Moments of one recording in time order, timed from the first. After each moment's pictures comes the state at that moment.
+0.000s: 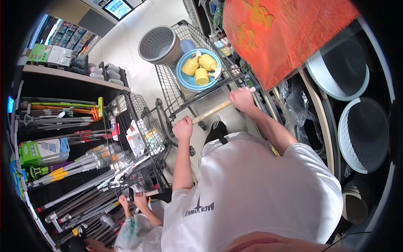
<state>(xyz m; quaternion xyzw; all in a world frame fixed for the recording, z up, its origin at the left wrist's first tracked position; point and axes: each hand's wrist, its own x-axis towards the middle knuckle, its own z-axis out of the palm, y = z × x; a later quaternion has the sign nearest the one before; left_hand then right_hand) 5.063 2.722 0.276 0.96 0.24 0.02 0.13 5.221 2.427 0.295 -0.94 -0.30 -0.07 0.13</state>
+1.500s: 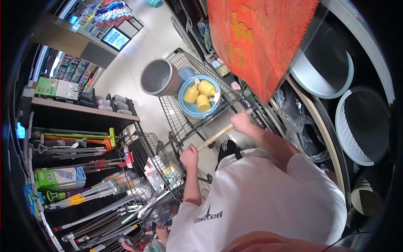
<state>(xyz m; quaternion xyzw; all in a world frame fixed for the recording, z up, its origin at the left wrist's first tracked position) 5.040 2.735 0.290 0.97 0.21 0.09 0.08 5.204 2.442 0.333 -0.94 -0.31 0.09 -0.03</state>
